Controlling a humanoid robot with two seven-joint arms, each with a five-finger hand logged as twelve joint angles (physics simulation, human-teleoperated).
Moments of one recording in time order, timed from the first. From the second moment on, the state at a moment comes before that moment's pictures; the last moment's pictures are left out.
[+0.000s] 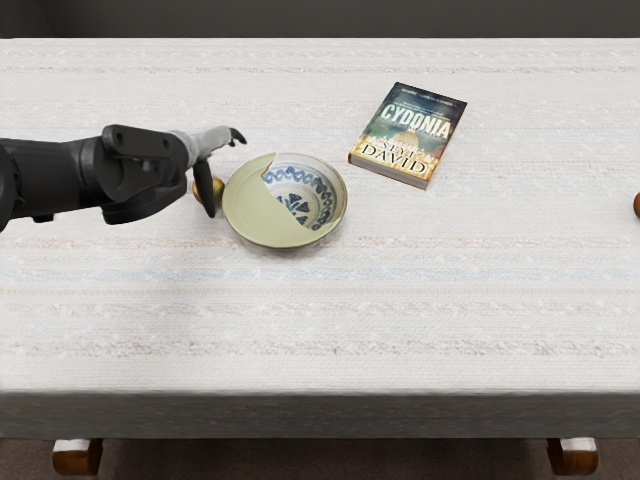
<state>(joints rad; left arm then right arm) -1.66 0.00 1.19 -0.89 -0.10 0.21 -0.07 -0.09 0.00 0.10 0.22 0.04 0.05 0.00</state>
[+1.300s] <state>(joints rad) -1.55 0.00 1.23 -0.82 -0.15 0.30 -0.07 -0.09 0.00 0.10 0.22 0.04 0.05 0.00</state>
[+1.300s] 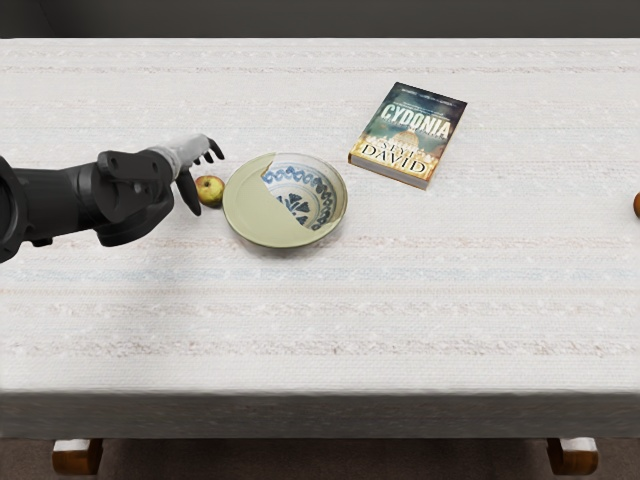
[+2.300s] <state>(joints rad) -1.54 0.00 1.20 -0.82 -0.14 0.29 -0.08 -0.09 0.00 0.10 0.22 0.04 0.05 0.00</state>
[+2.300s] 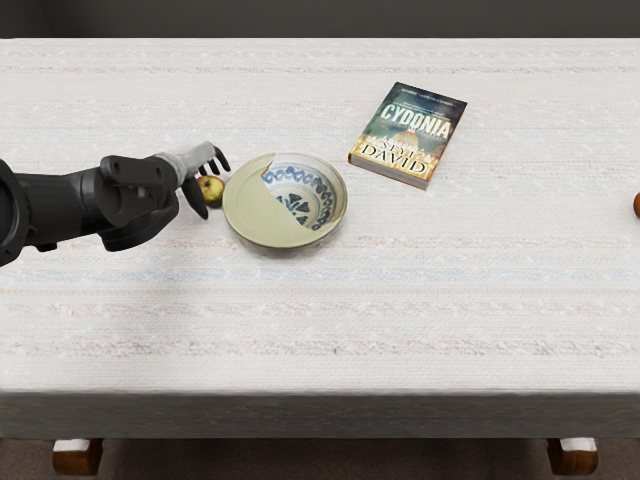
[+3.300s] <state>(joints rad) -1.73 0.19 1.17 -0.87 -0.16 -0.03 -0.07 -0.09 0.00 0.10 0.22 0.04 0.05 0.00</state>
